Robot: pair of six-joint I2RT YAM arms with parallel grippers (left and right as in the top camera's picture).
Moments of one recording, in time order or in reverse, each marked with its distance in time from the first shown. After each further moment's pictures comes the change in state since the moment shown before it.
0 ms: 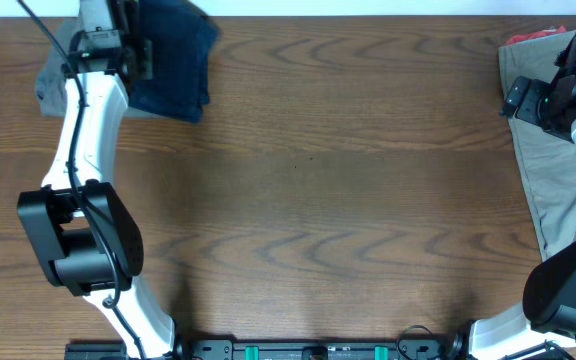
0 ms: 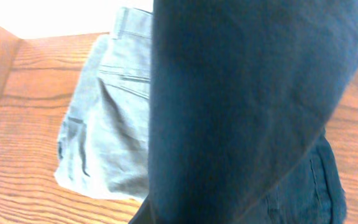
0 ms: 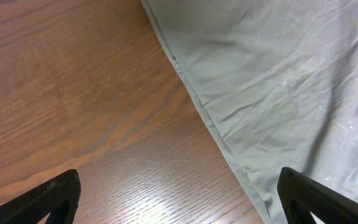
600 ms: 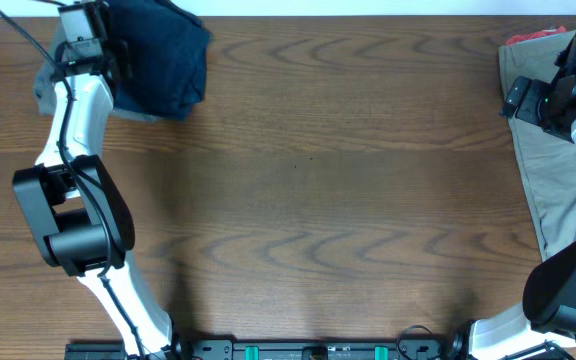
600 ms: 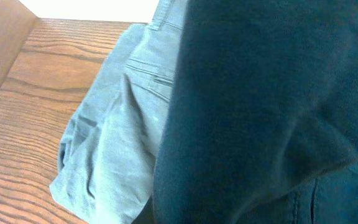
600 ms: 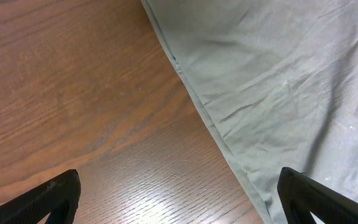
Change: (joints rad) left arm 0.096 0.135 0.000 0.188 -0.003 -0.060; right arm 0.000 0.000 0.000 0.000 0.000 0.000
